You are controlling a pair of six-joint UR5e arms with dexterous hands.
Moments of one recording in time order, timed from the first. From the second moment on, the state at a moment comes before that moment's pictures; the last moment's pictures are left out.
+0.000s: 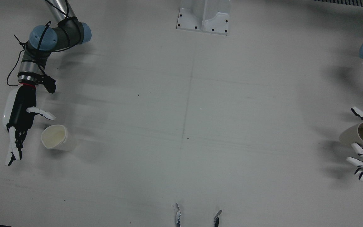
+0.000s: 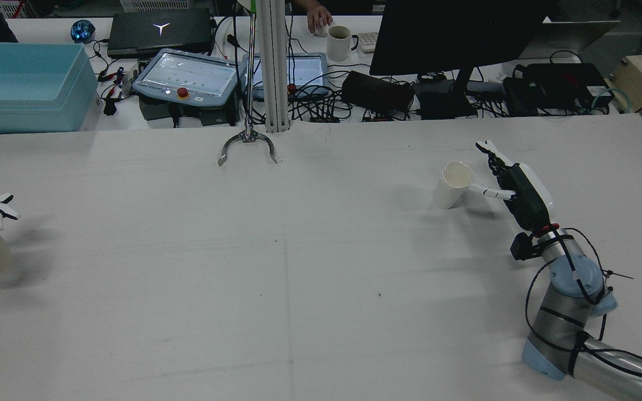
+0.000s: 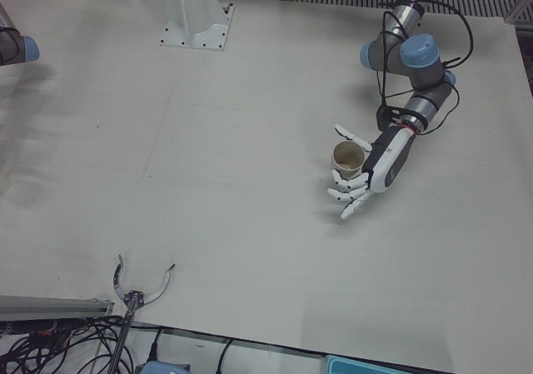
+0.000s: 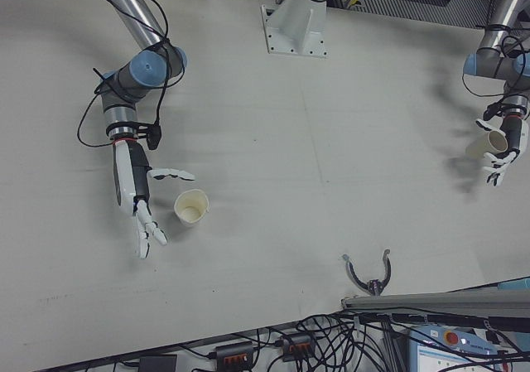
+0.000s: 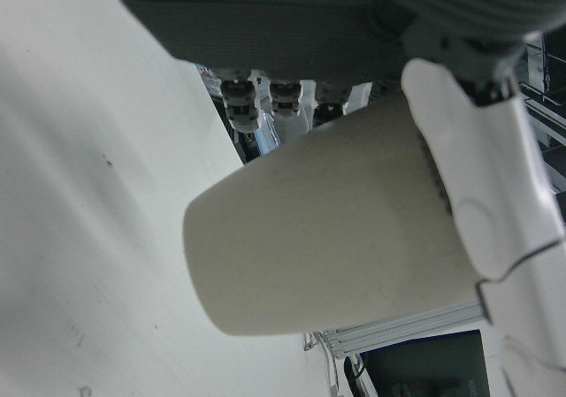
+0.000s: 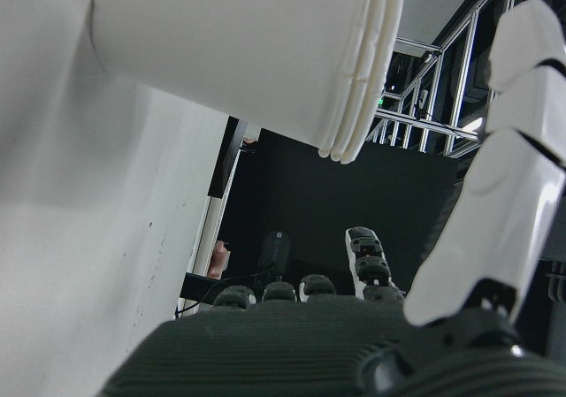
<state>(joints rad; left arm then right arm) -0.91 -1.44 -1.60 -0.34 1.38 0.47 0.74 -1.34 1.33 -3.02 -0.84 -0.31</state>
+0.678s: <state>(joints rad) -0.92 -1.43 -1.60 -0.34 1.38 0.47 0.72 -1.28 1.28 -3.02 -0.84 -0.31</state>
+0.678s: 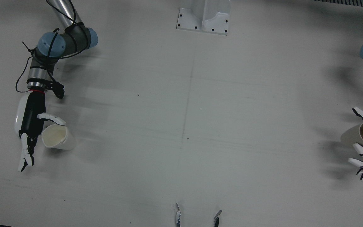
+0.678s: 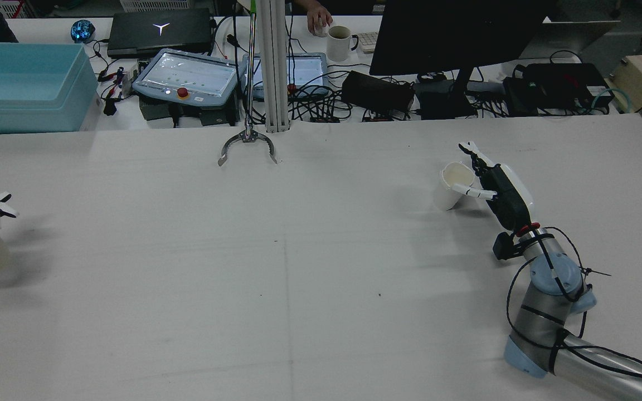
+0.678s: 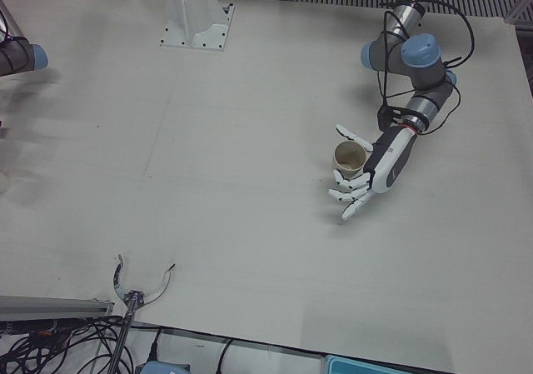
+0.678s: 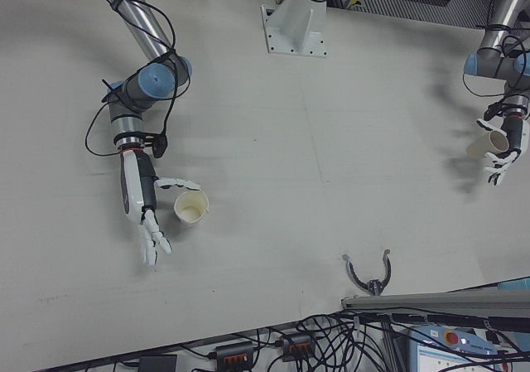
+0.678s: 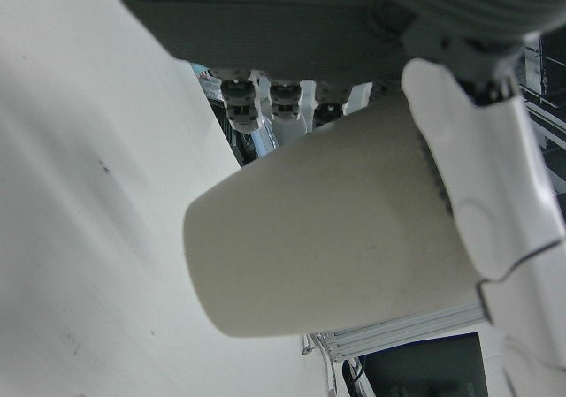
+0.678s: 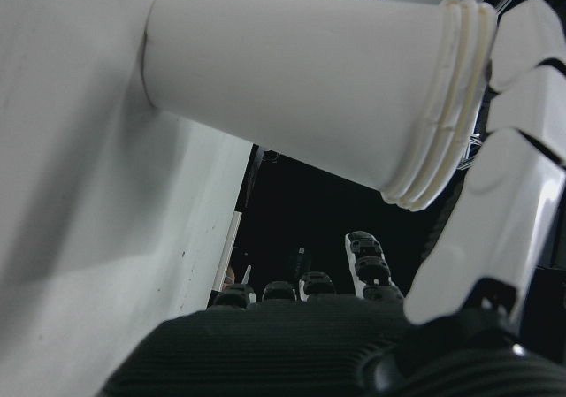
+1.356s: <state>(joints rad) -0.92 -1.44 -1.60 -0.34 1.38 0.47 0.69 -1.27 1.29 -3.02 -0.84 -0.31</state>
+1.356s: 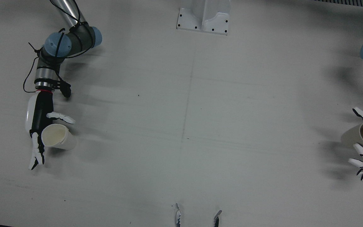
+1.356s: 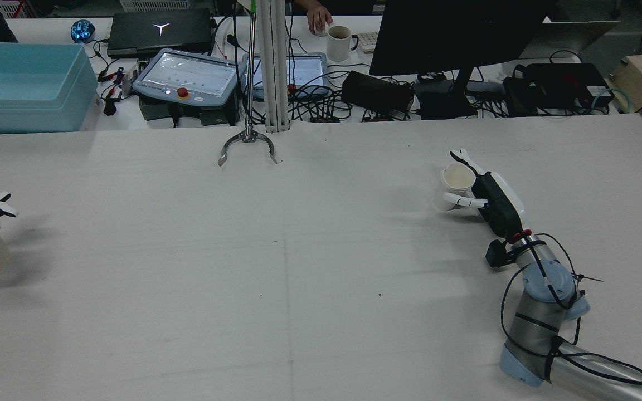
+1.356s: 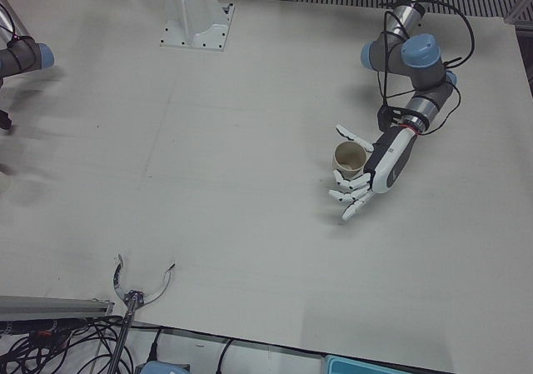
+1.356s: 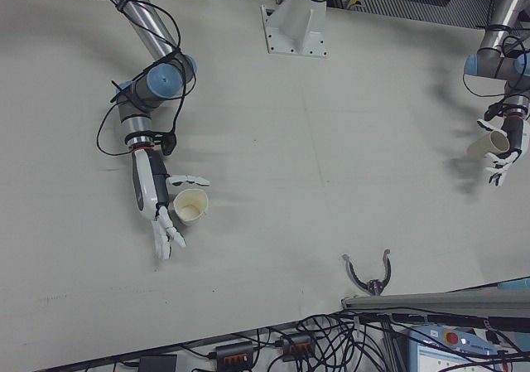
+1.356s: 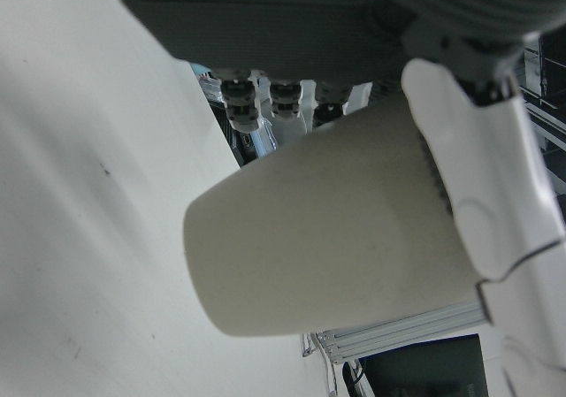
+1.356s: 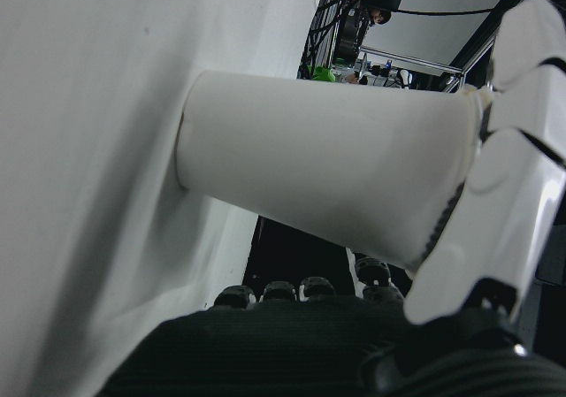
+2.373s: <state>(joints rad) -0.92 -1.44 -1.59 -0.35 1.37 0.48 0.68 -1.26 1.28 -3.03 -0.84 -0.32</state>
